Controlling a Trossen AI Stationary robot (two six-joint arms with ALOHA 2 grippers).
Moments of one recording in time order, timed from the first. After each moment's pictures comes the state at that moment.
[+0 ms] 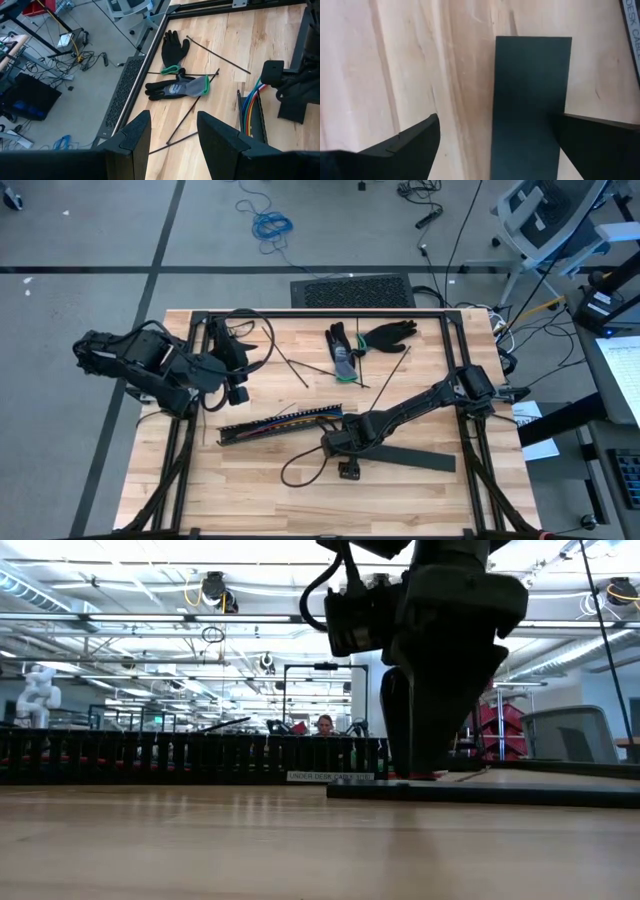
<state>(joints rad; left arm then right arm) -0.31 1.24 1.69 -1.28 -0.71 -0.18 0.31 2.00 1.40 -0.70 -0.03 0.46</state>
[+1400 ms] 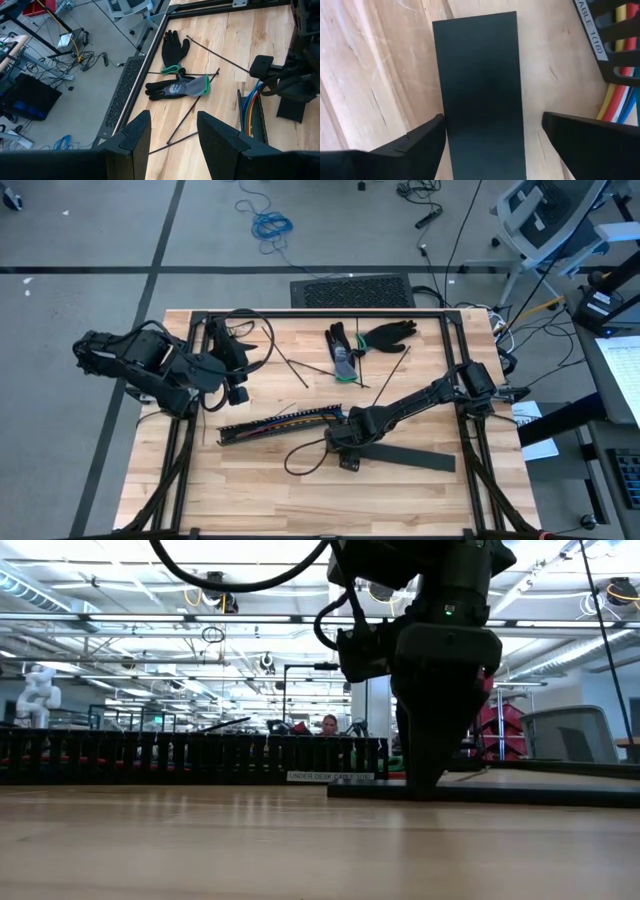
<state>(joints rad) -0.31 1.24 1.69 -1.28 -0.71 -0.18 0.28 2.00 1.31 -0.68 0.01 0.55</state>
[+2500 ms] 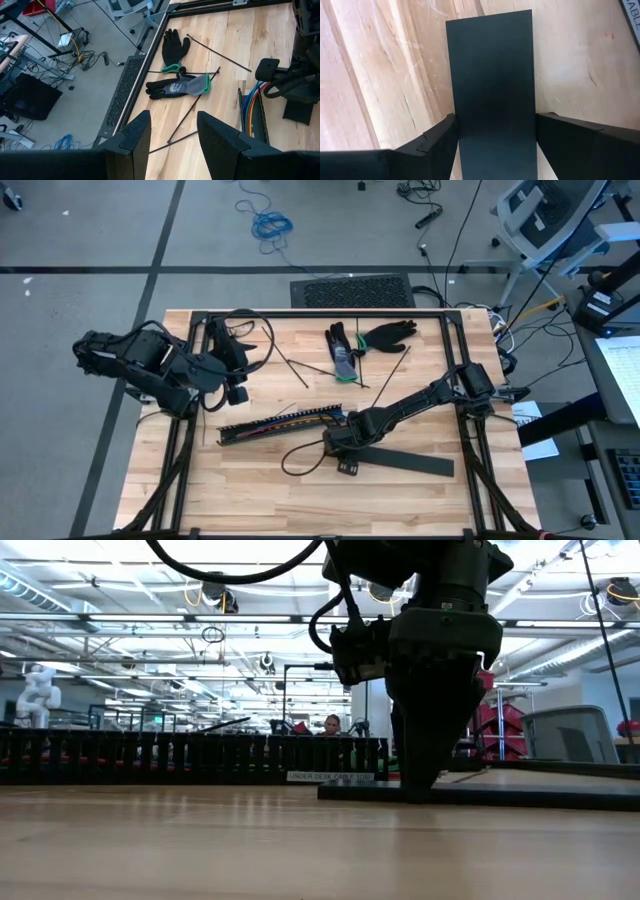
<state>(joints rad) -0.31 1.24 1.69 -1.28 -0.71 -0.18 0.28 2.01 1.31 -0.61 -0.05 0.56</state>
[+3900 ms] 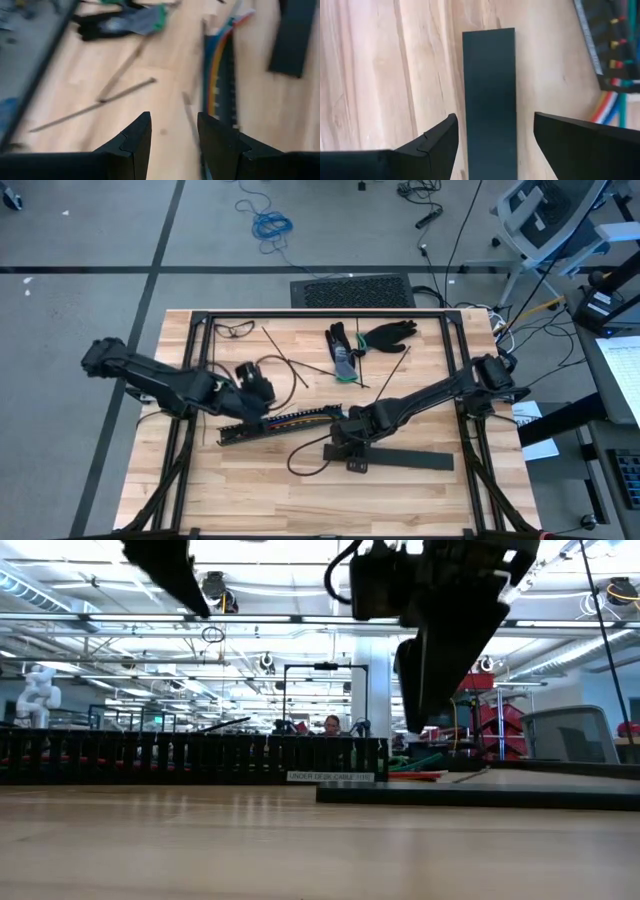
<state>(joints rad) -0.30 1.22 1.05 -0.85 -0.50 -0.38 0.28 1.84 1.31 -0.70 -0.06 0.44</state>
